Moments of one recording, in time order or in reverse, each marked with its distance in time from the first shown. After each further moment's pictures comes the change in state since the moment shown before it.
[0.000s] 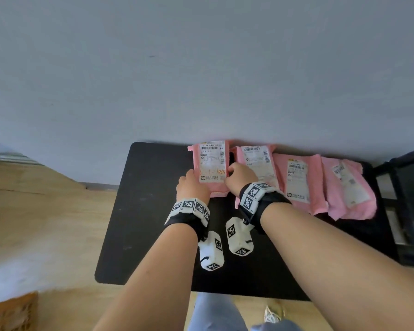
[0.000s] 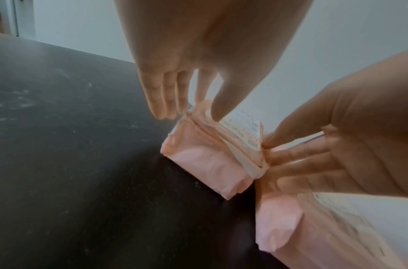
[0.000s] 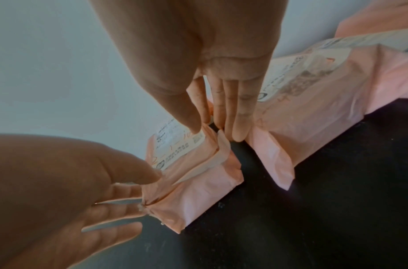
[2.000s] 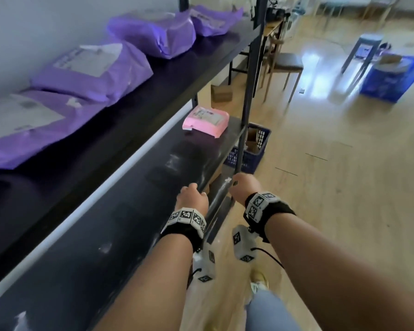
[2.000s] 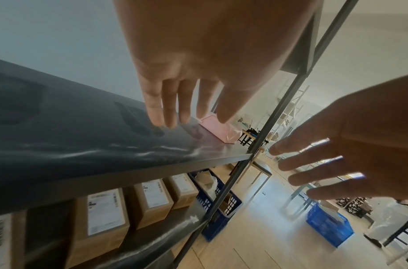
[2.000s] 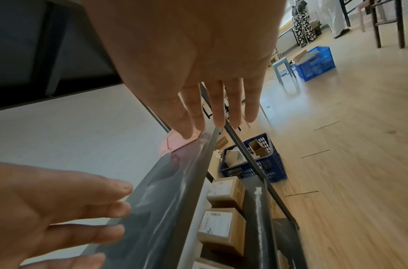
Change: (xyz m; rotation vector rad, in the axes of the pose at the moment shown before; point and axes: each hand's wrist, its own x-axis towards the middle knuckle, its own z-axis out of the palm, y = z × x) left_hand -0.509 0.531 0.720 0.625 -0.506 1.027; right_hand -0.312 0.921 -0.365 0.570 0.662 0.859
